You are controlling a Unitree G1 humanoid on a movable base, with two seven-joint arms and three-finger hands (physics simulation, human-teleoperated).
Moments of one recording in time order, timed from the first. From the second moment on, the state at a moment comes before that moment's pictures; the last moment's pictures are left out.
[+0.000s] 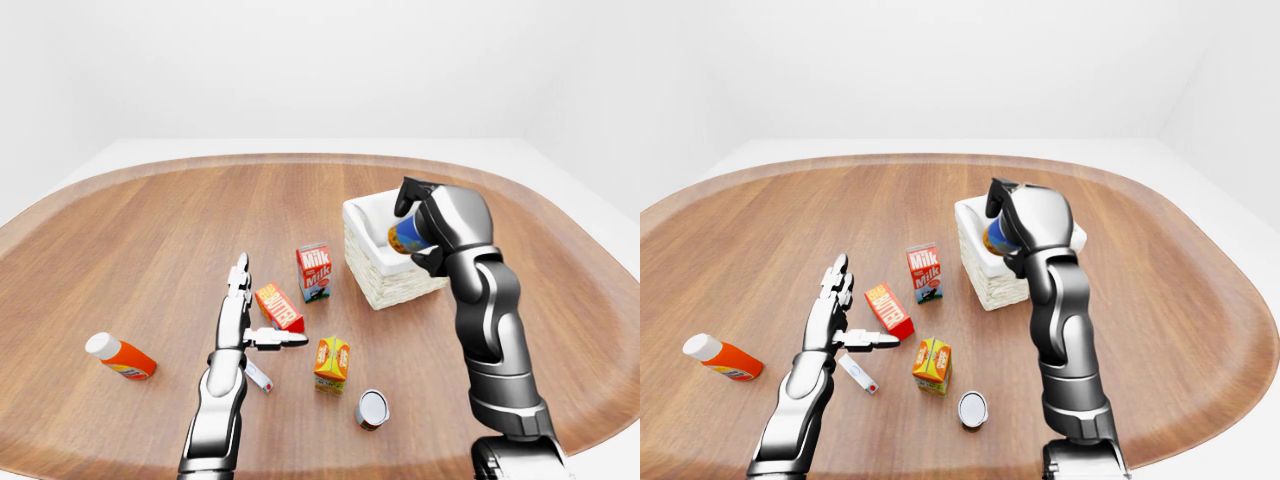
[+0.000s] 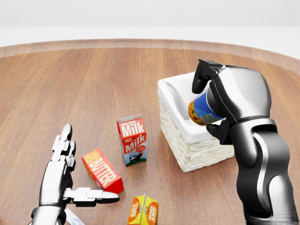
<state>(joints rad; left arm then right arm) 0.02 0.02 0.01 -0.02 0.09 0.04 -0.01 -0.41 -0.16 -0.05 -0.22 -1.14 0.09 0.26</state>
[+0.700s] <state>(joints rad) 0.02 0.02 0.01 -0.03 0.09 0.04 -0.01 -1.22 -0.15 0.05 1.15 -1.15 0.09 -0.16</state>
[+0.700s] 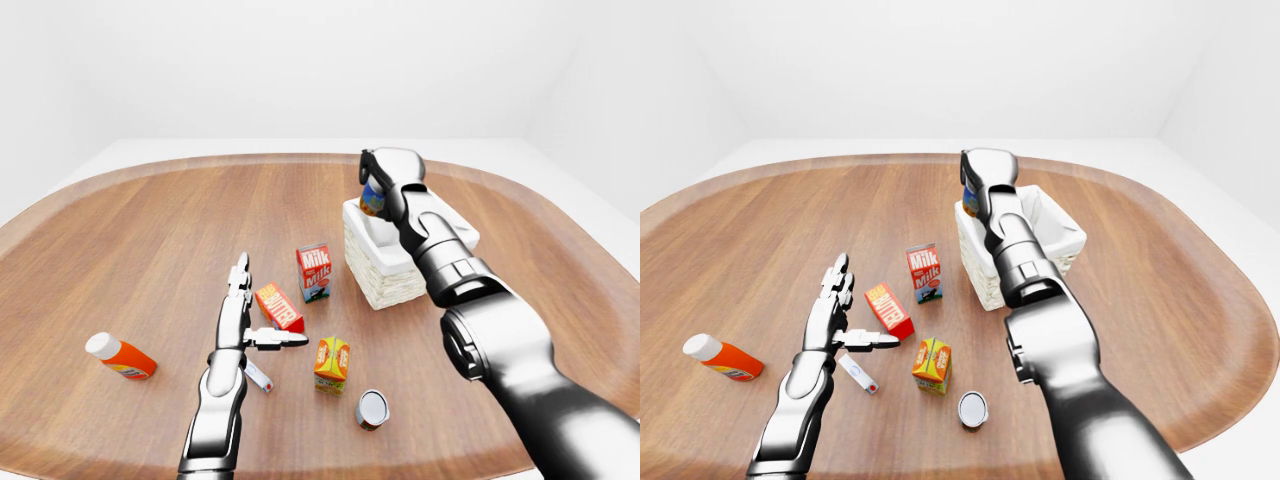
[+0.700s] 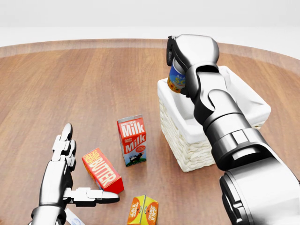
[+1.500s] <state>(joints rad) 0.02 0.02 0.01 -0.03 0.08 0.04 -0.02 -1.33 -0.15 0.04 1.35 -1.25 0.09 -0.20</state>
